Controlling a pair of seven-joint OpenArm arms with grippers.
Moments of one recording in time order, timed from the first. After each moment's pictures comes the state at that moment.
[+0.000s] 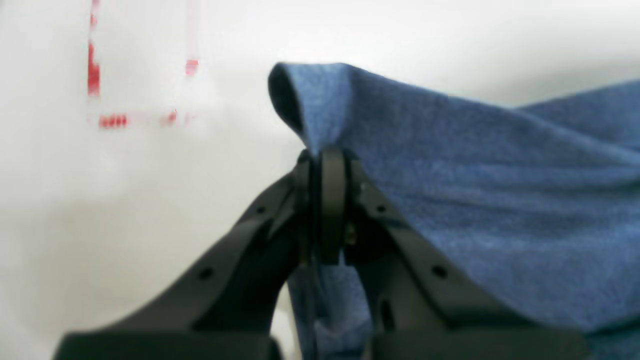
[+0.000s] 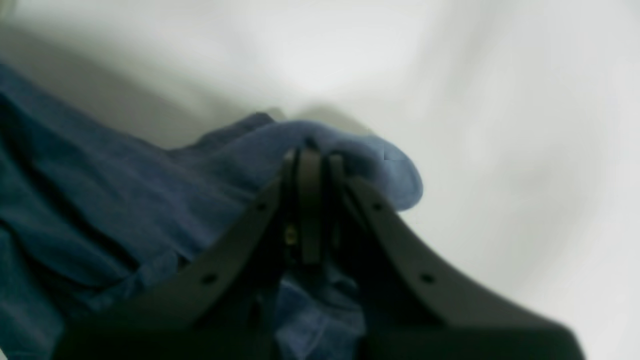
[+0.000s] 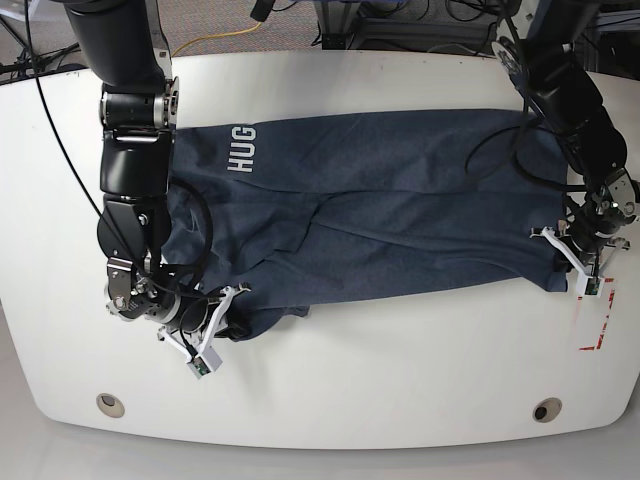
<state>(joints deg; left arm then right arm) -16.2 -13.2 -35.6 73.7 5.0 -43.0 38.3 32.3 11.8 1.7 60.5 20.0 40.5 -47.0</state>
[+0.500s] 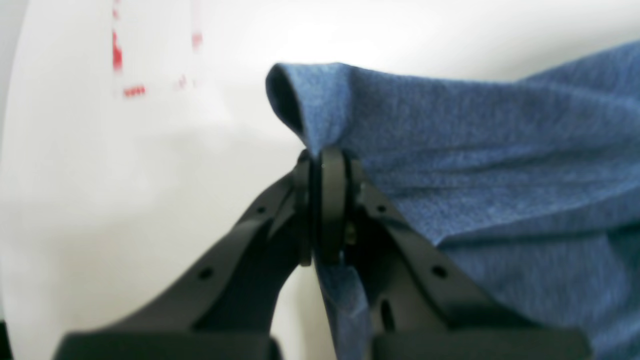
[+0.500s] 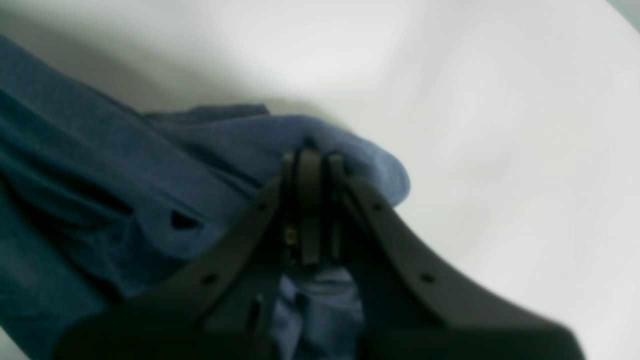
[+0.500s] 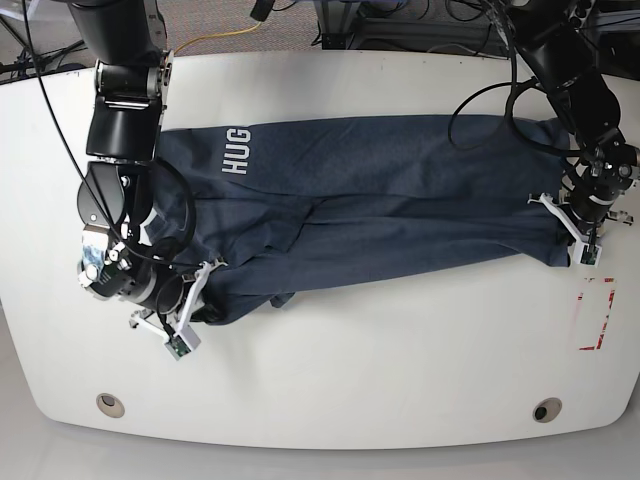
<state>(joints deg) -5.5 -11.7 -36.2 85.5 4.3 -43.3 38.3 23.4 14.2 7.4 78.9 21.5 41.2 -57.7</state>
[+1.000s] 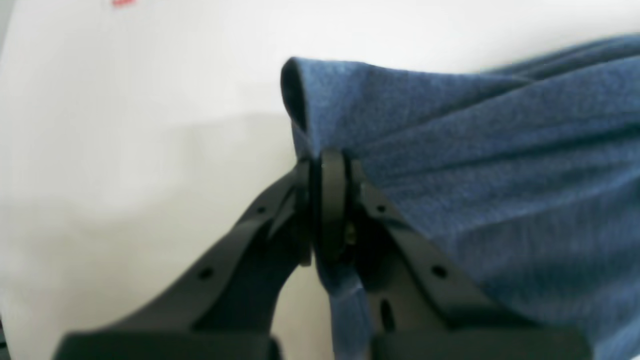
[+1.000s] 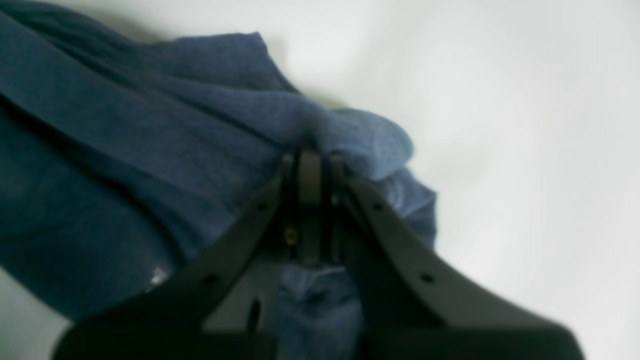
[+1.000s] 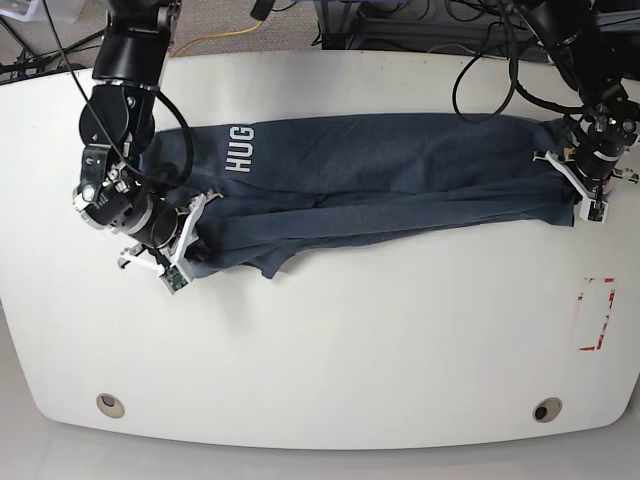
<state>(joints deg) 4.8 -11.9 -38.9 91.5 0.1 -43.4 38.3 6.8 13.1 11.3 98.0 20.7 41.1 -62.1</state>
